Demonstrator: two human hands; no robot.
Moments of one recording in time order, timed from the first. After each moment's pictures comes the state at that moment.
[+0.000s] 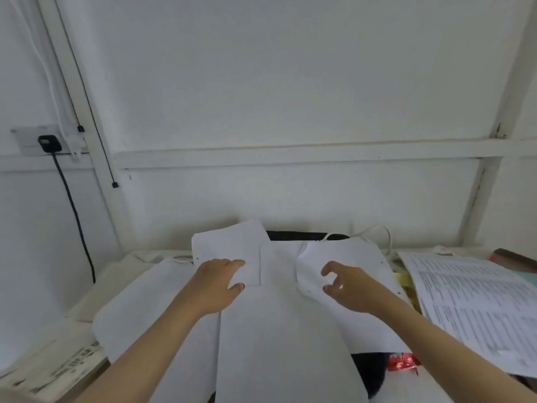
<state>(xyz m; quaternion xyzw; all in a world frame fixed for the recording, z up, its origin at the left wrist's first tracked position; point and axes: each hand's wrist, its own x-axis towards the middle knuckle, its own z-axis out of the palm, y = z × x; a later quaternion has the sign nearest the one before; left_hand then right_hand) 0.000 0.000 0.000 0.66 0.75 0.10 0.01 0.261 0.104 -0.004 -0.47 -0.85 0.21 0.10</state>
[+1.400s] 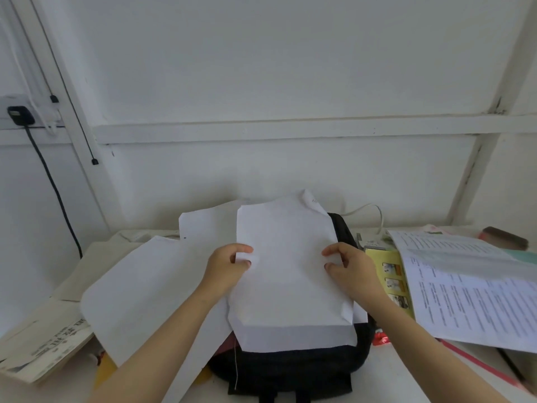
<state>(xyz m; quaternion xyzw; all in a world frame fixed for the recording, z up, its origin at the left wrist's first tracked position) 0.037 0.030 -0.037 0.49 0.71 0.46 0.22 0.270 0.103 -0.033 -0.49 -0.72 0.32 0.37</state>
